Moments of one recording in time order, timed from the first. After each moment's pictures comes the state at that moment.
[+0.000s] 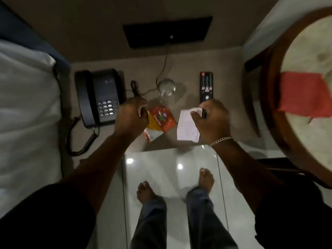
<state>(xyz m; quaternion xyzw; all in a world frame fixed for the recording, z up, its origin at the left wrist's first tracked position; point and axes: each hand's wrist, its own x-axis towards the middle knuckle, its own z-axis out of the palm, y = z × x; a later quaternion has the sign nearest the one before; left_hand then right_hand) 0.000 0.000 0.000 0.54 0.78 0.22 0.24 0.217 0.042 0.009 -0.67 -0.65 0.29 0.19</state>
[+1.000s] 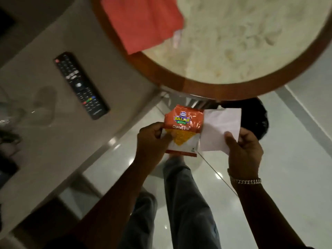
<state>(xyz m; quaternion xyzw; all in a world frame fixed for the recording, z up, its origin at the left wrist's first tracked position) 0.328 -0.051 -0.032 0.53 0.61 0.12 0.58 0.506 -0.157 -0.032 -0.83 -0.08 0.29 0.47</state>
